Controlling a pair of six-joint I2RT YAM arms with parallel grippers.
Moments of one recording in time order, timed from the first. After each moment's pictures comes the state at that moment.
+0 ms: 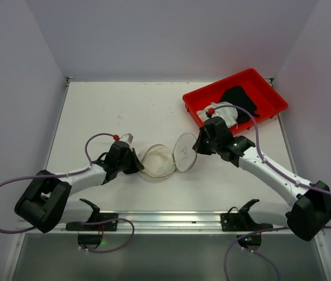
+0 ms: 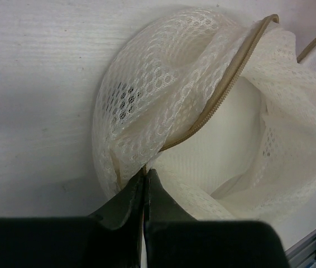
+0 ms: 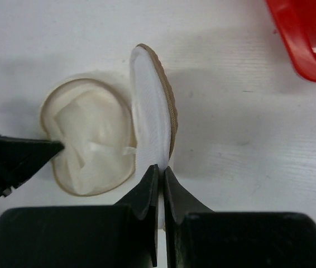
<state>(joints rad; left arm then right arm) -0.50 1.29 0.41 0.06 0.11 -0.70 0.59 1.23 0.90 -0.50 0.10 0.69</state>
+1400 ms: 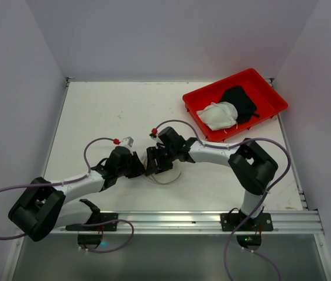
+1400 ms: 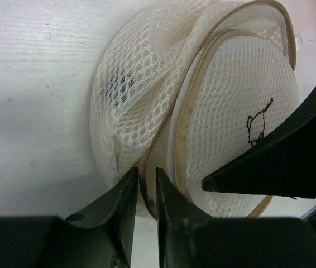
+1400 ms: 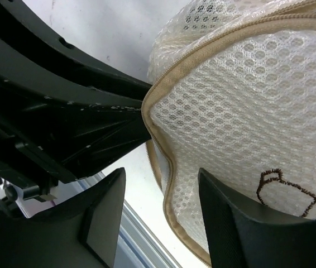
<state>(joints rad) -0.59 1.23 0.35 0.13 0.09 -0.79 0.87 1.82 1.09 -0.19 -0.42 0.63</state>
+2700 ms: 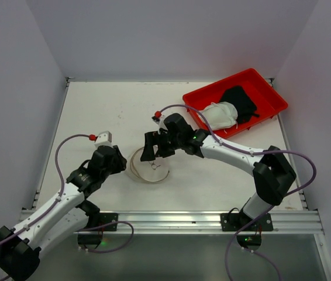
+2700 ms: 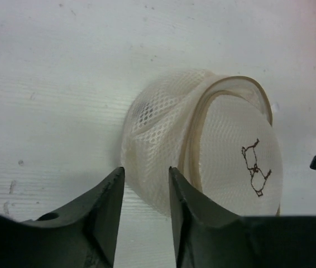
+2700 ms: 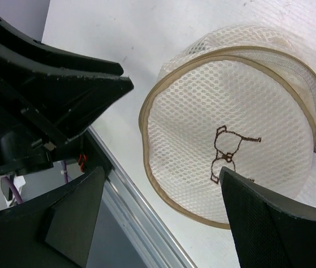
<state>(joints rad) -0.55 0.75 0.47 -0.41 -0.27 -0.68 0.85 1.64 1.18 -0.24 -0.36 0.60</state>
